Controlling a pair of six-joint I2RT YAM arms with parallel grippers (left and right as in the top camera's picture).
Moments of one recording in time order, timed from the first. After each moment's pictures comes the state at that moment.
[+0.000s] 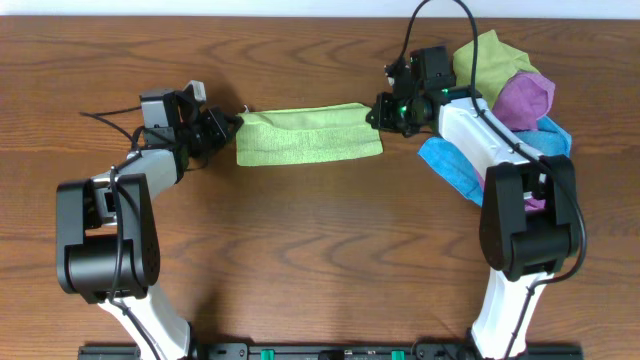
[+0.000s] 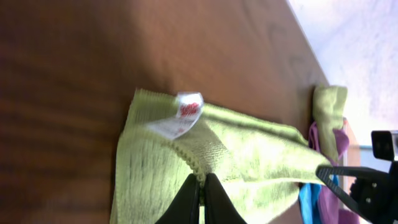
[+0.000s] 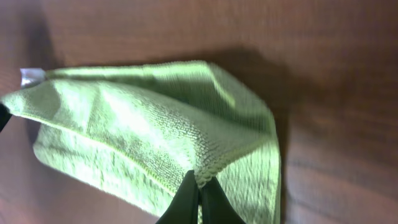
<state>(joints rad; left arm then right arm) 0.09 1.94 0.99 0.14 0.71 -0.60 0.20 2.09 1.48 -0.49 -0.47 0.32</state>
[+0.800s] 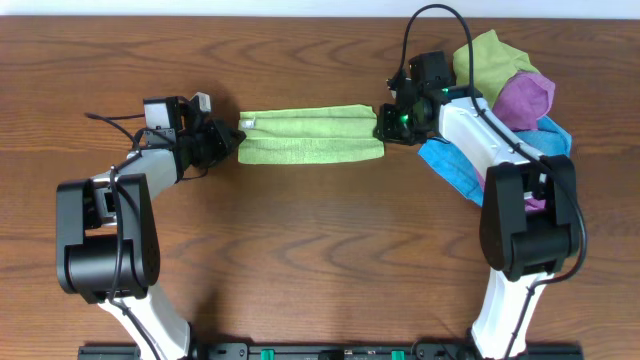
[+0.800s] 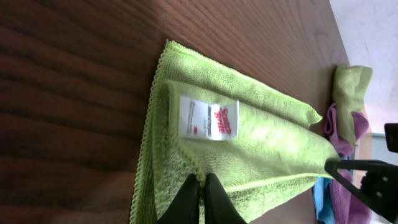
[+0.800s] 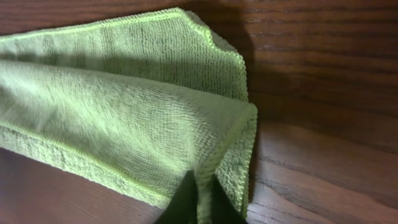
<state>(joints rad) 0.09 1.94 1.00 0.02 0.71 -0.54 0.20 2.09 1.48 -0.62 -0.39 0.27</state>
